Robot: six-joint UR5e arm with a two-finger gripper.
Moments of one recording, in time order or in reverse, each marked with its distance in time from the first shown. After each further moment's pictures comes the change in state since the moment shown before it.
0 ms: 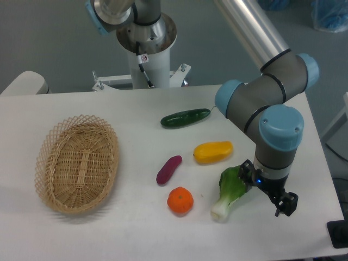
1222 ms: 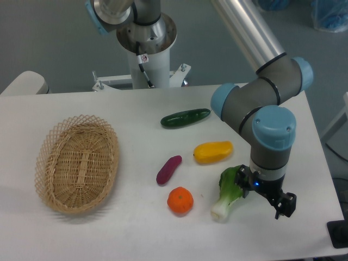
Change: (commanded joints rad) arm -0.029 0.015 -0.046 0.084 -0.005 -0.121
